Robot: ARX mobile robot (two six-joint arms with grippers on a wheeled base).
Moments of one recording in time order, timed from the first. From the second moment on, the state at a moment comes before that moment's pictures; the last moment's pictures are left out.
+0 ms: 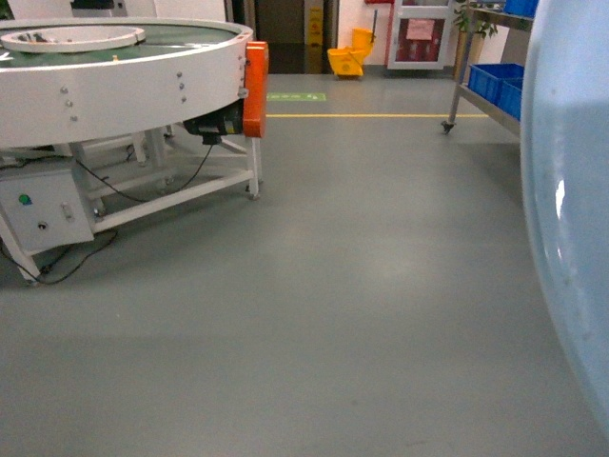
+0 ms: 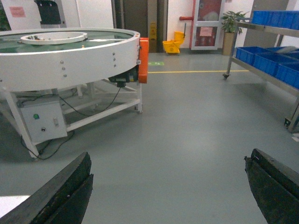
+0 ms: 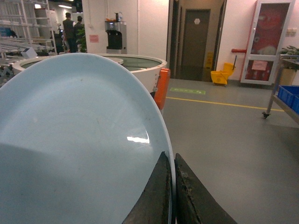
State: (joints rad) left arm 0.00 0.01 0.01 0.00 0.00 0.00; right arm 0.04 0.26 0.22 0.15 -0.29 0.03
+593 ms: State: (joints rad) left arm 0.00 0.01 0.01 0.00 0.00 0.00; right arm 0.04 0.26 0.22 0.16 -0.30 0.03
